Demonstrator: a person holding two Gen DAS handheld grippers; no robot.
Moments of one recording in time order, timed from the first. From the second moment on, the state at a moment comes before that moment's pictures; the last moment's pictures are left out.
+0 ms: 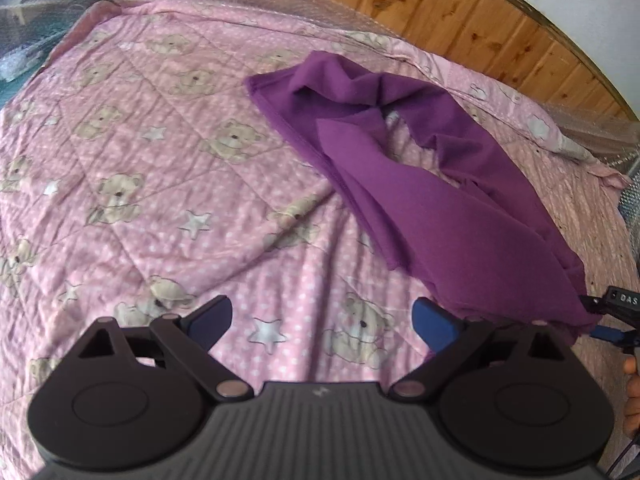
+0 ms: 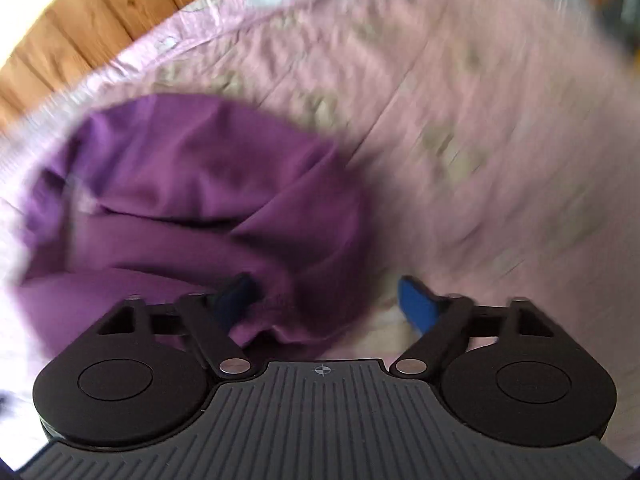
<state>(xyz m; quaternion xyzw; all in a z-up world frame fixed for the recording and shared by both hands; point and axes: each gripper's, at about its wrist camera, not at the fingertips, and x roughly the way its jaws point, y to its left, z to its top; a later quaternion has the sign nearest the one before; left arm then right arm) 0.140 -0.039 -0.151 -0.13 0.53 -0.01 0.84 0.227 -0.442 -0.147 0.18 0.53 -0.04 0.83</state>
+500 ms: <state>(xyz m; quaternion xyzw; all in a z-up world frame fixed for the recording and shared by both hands) 0.132 0.077 -0.118 -0.15 0.47 0.18 0.85 0.162 -0.189 -0.007 0.07 0.35 0.41 0.84</state>
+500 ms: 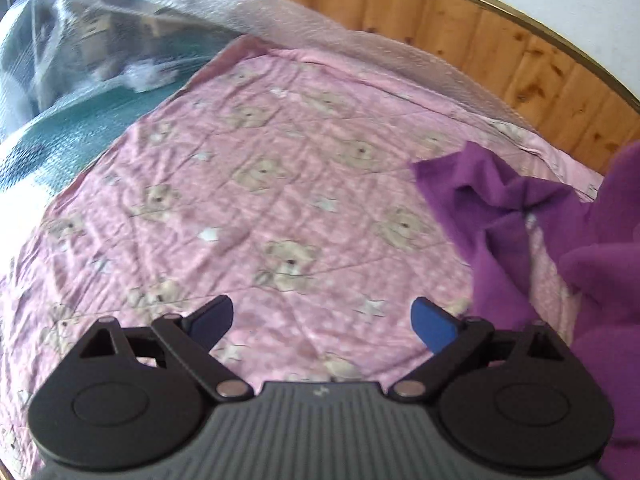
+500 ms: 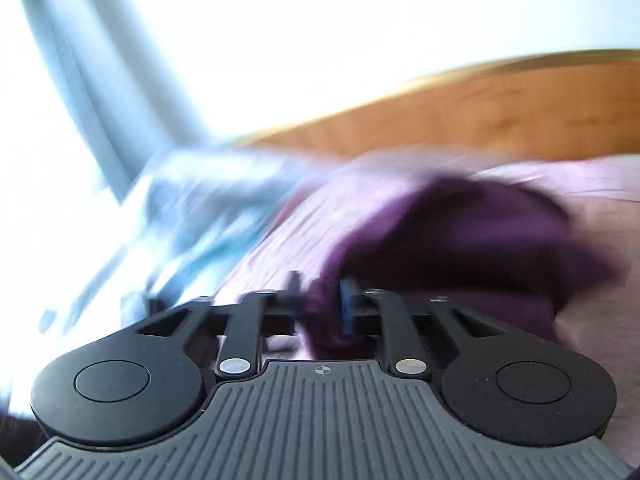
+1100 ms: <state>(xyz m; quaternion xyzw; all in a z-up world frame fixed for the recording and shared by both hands) 0.084 0.060 -0.122 -0.14 0.48 0.06 0.87 0.145 -0.239 -0.167 0.13 0.50 0.21 0.83</state>
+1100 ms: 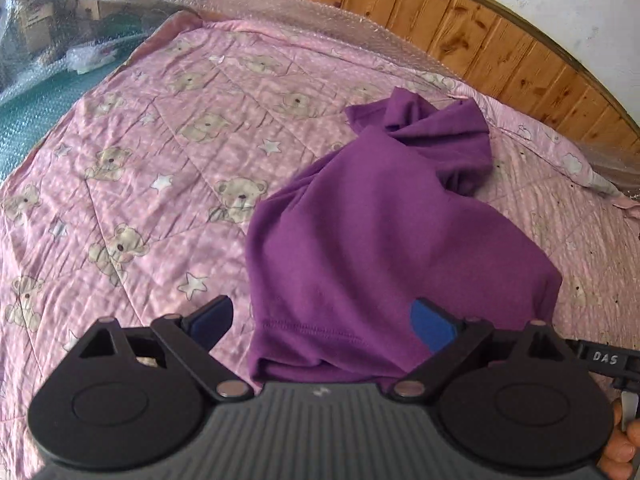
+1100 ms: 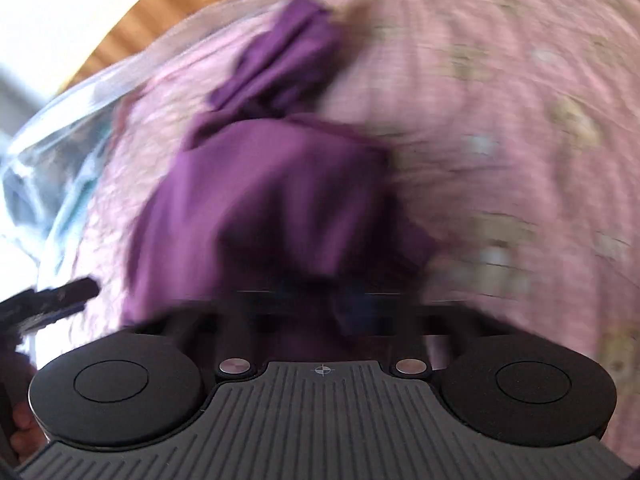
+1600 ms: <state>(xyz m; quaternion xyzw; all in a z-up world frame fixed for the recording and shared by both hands) 0.066 0.093 -0.106 -0.14 0.45 0.03 0.88 0.049 -0.180 -0.139 0.05 0.44 0.32 0.84</state>
